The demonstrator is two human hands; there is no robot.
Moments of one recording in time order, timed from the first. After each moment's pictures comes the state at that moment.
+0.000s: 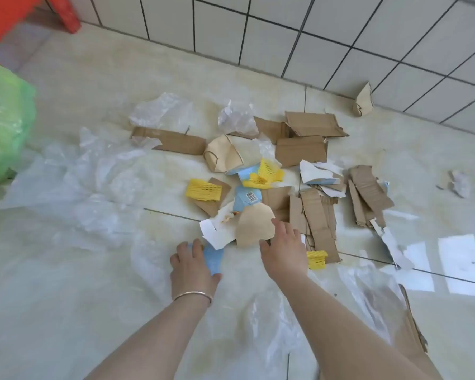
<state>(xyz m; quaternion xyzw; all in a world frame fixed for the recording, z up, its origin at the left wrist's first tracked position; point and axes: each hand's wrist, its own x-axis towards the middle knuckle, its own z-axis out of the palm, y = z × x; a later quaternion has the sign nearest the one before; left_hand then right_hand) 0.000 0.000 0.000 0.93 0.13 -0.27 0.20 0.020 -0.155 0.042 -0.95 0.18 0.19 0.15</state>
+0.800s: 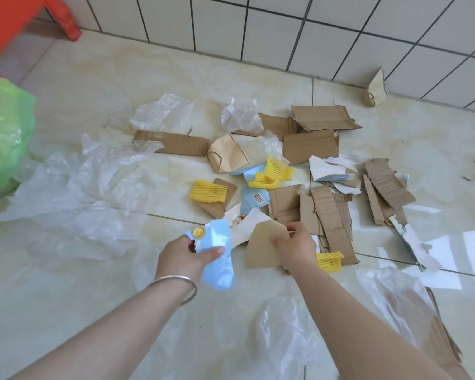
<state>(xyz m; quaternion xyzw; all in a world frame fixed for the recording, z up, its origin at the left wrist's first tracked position) 0.033 0.026 0.048 0.81 0.24 -0.25 0.47 0.038 -0.166 0.027 -0.78 0.40 0.17 0.45</state>
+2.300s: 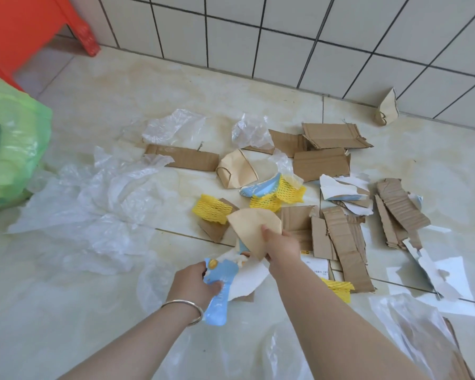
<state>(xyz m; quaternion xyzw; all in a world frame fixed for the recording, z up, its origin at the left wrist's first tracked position) 0.033 0.028 0.008 0.87 0.16 -0.30 0.37 0.087 -0.135 -0.004 -0.61 0.51 0.14 0.59</state>
